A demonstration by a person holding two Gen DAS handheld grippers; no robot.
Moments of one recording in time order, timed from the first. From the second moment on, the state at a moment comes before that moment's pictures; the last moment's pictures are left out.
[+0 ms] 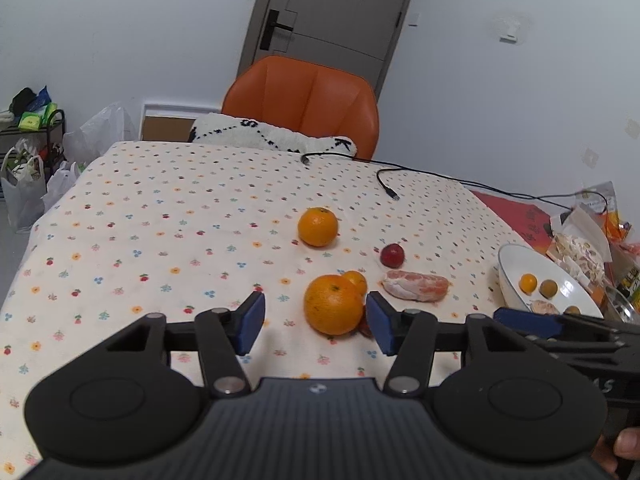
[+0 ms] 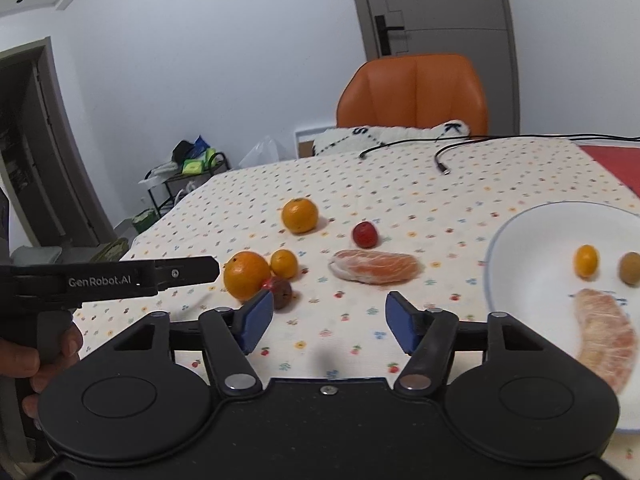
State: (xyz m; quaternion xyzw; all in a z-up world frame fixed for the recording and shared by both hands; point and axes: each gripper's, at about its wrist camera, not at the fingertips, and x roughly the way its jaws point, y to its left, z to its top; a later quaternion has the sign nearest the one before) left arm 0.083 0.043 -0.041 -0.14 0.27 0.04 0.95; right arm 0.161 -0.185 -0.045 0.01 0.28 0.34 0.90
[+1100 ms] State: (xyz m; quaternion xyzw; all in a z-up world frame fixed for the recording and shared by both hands) left arm 0.116 0.046 -0.056 -0.16 0.29 -0.02 0.95; right arm 0.187 -0.142 -0.062 -0.01 0.30 0.38 0.87
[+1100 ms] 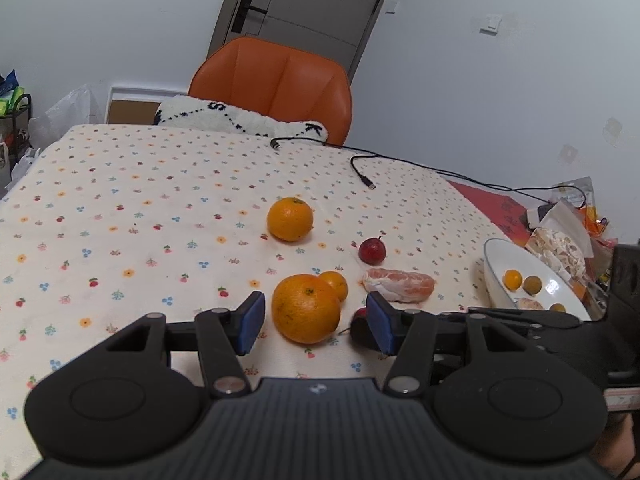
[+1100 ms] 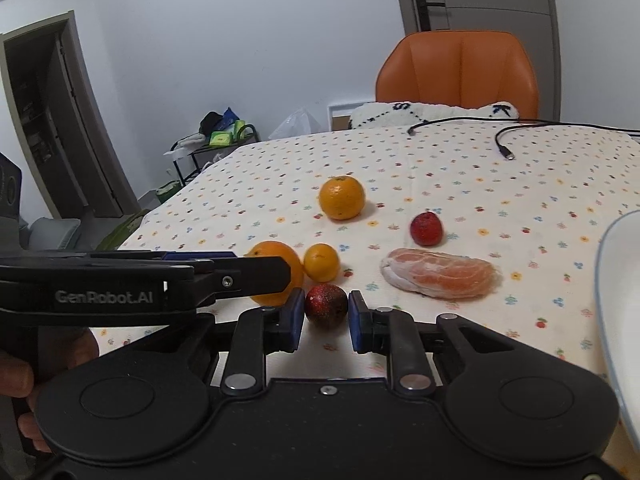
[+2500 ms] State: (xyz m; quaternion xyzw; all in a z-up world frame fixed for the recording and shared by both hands) left arm 0.093 -0.011 -0.024 -0.11 0.27 -0.01 0.96; right arm 0.154 -0.227 -0.029 0.03 0.25 0.33 0.91
